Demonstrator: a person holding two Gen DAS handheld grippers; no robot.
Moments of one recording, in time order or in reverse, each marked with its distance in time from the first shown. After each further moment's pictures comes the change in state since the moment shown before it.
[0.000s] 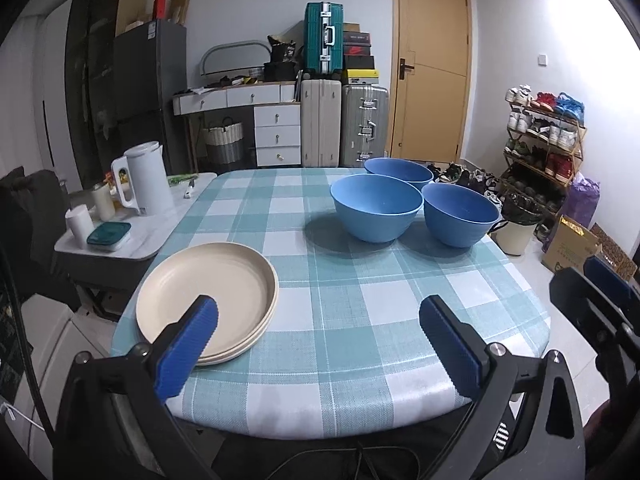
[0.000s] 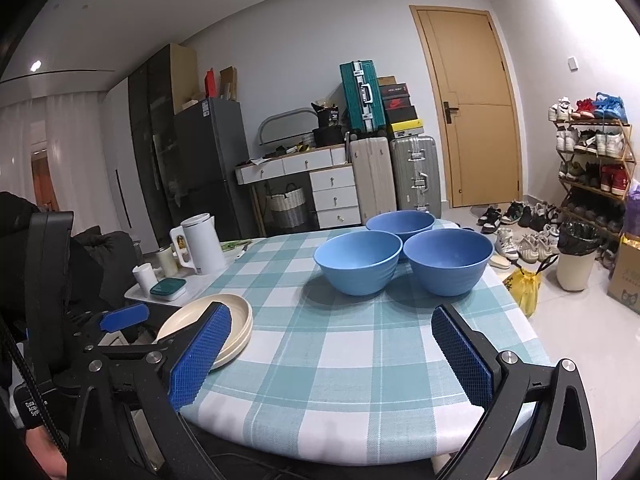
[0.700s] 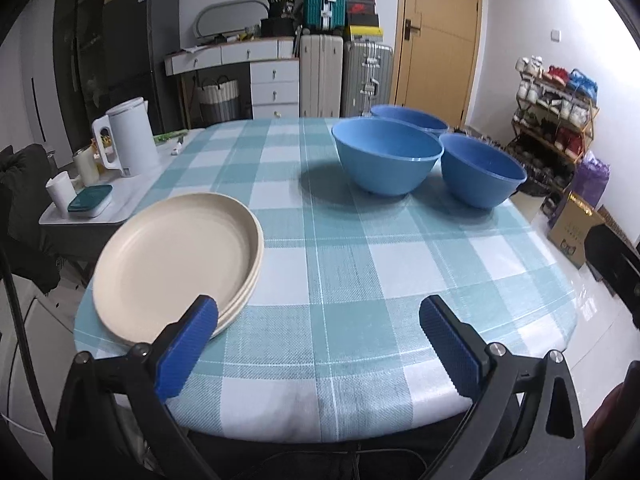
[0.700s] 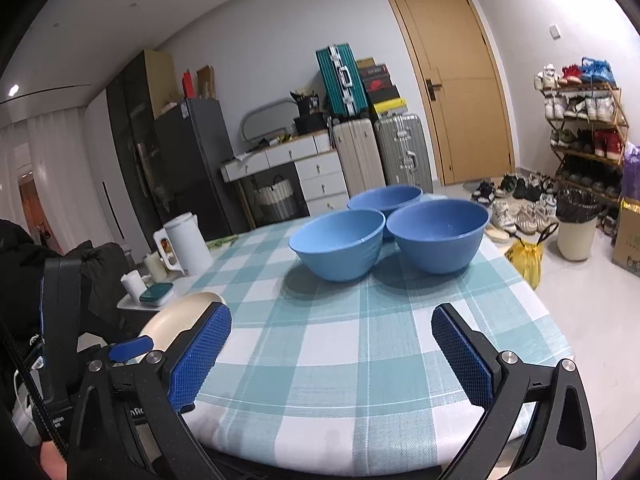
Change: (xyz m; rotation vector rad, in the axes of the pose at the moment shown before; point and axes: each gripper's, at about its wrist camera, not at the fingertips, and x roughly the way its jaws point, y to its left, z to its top) left arm 0.075 -0.002 -0.021 0.002 0.158 -0.003; right arm 0.064 -0.042 -0.017 0.098 0.065 0.000
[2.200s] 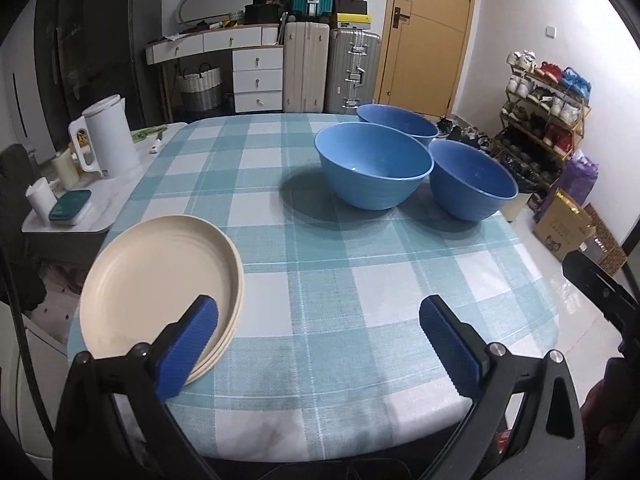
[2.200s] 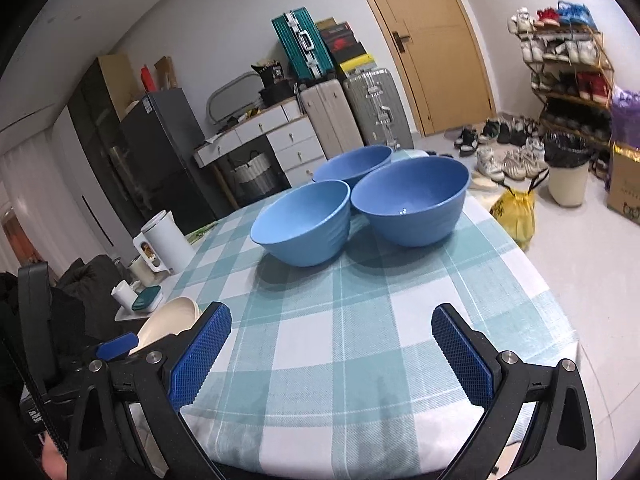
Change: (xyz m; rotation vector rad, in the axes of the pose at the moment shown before) left arm 0.008 0.001 0.046 -0.002 0.065 -0.075; right arm 0.034 -0.047 0.025 0.149 0.136 -0.033
